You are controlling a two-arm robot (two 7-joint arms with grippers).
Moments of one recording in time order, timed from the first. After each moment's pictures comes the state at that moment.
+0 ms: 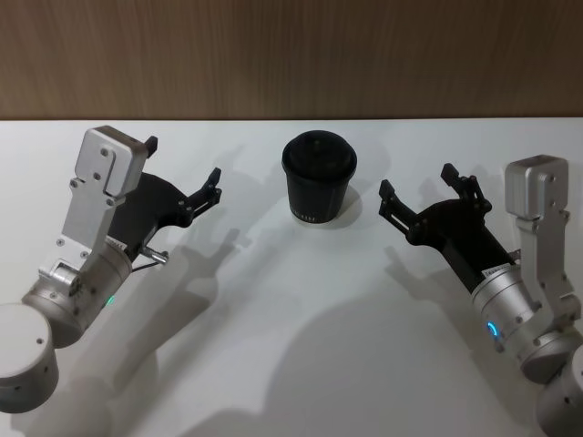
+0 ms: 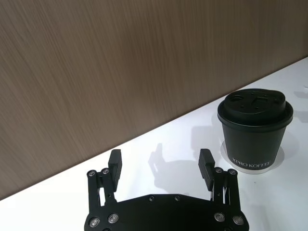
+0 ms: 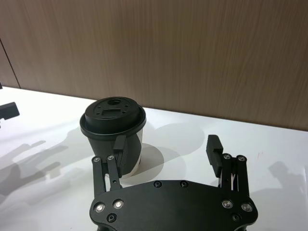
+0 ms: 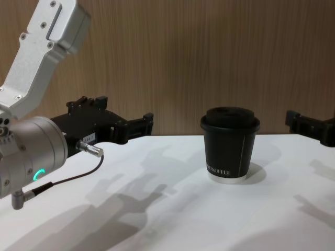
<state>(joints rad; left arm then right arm) -0.24 0.38 0.45 -1.63 -0.20 0.01 -0.01 -0.01 0.34 -0.23 -1.77 0.29 0.03 0.07</state>
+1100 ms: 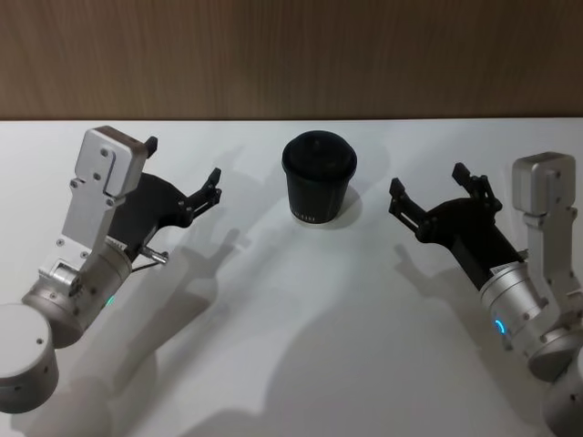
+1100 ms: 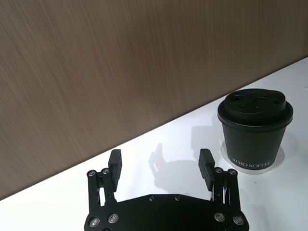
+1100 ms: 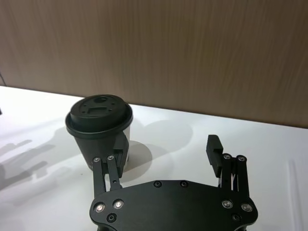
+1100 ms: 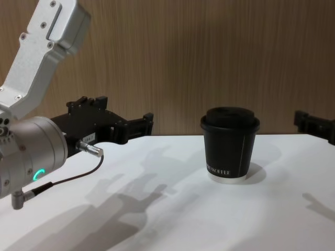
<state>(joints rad) -0.24 0.38 0.45 -1.63 -0.20 0.01 -0.01 -0.02 0.33 -0.21 -1.78 0.28 0.06 0.05</state>
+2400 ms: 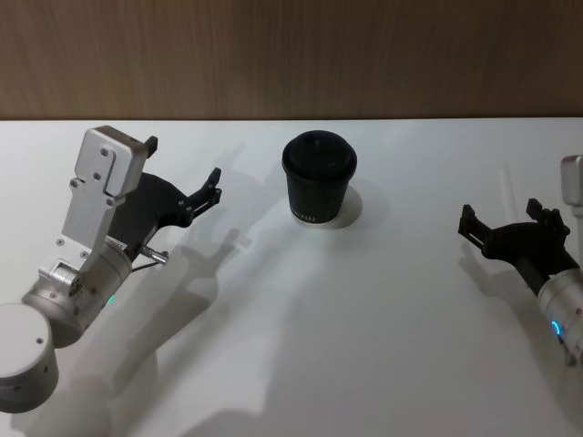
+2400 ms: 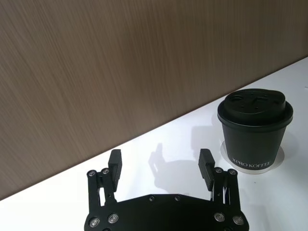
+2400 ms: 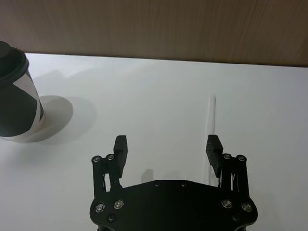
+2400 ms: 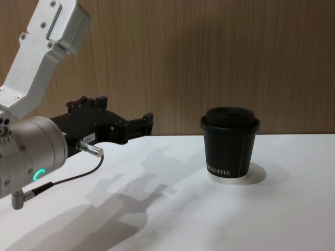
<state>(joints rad) -0.24 0.38 0.45 -1.63 -0.20 0.01 -0.01 -0.05 0.33 -0.08 -1.84 0.27 0.37 -0.07</state>
